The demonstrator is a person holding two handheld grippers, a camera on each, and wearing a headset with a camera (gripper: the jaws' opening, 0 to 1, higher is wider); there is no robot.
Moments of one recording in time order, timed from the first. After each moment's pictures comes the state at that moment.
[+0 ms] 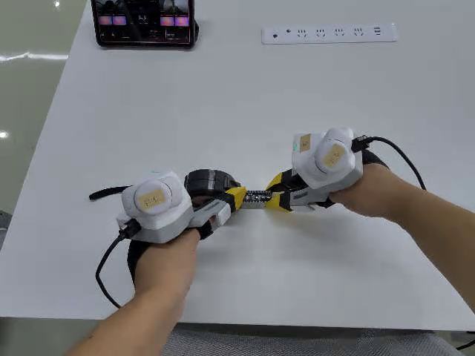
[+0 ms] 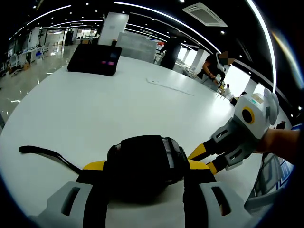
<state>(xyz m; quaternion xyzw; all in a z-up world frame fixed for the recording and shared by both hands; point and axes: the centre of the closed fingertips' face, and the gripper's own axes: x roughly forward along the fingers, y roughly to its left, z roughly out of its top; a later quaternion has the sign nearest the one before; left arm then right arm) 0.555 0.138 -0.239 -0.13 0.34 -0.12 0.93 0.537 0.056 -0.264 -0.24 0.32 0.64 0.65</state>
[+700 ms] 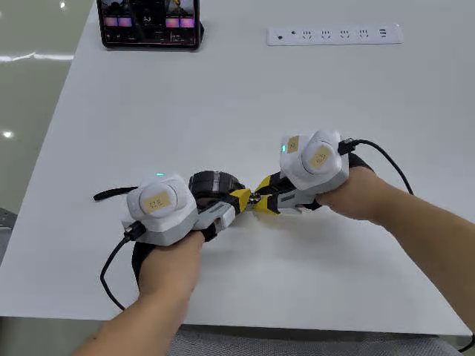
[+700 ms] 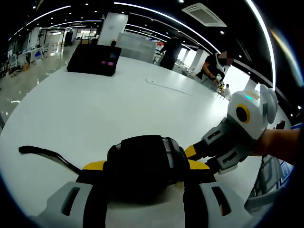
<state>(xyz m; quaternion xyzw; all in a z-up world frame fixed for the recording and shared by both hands) 0.556 0.138 -0.239 -0.13 0.34 -0.12 0.93 0.536 0.083 -0.263 -0.22 0.32 0.65 0.65</state>
